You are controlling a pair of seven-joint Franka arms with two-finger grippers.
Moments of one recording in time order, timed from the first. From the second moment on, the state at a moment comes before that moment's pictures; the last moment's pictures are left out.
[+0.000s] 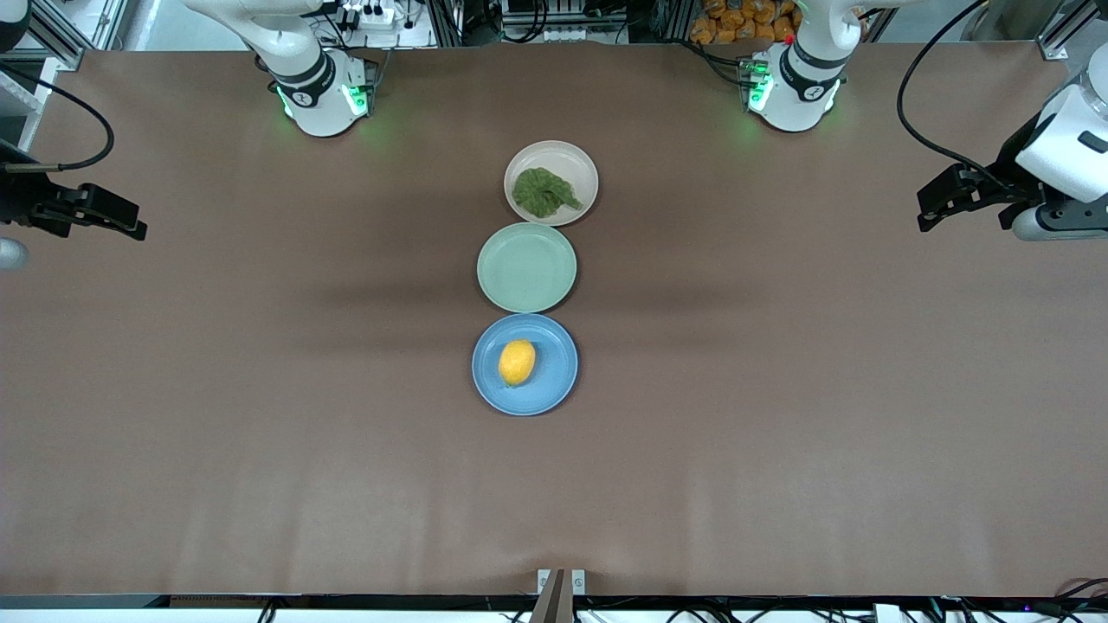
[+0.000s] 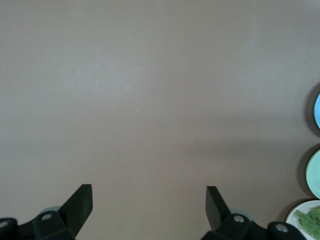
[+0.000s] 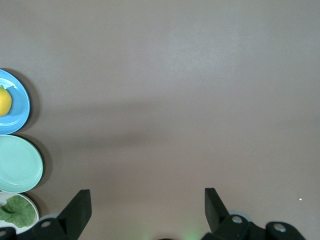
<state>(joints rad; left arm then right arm) -0.03 -0.02 -0.09 -1.57 0.03 1.58 -0.13 -0.02 0.07 0.00 -1.46 0.00 1.44 0.05</state>
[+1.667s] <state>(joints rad) -0.47 0.18 -0.34 -1.66 0.02 1.77 -0.79 0.24 0.36 0.03 -1.46 0.11 1.85 0.65</state>
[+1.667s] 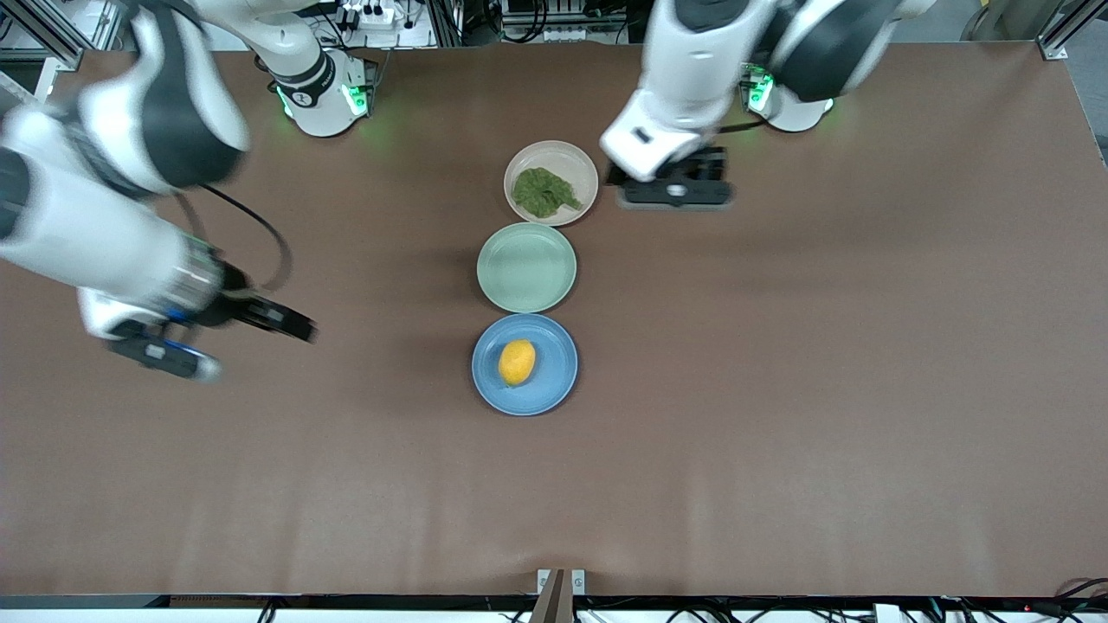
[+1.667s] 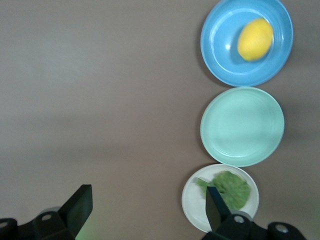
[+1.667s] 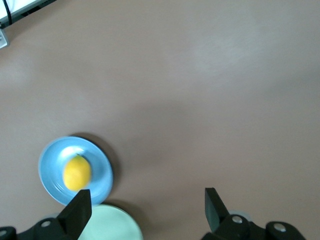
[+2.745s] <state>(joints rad) -0.61 0.41 -0.55 -2.04 0.15 2.35 -1.42 0.54 0.74 0.03 -1.44 0.11 2.26 0.99</state>
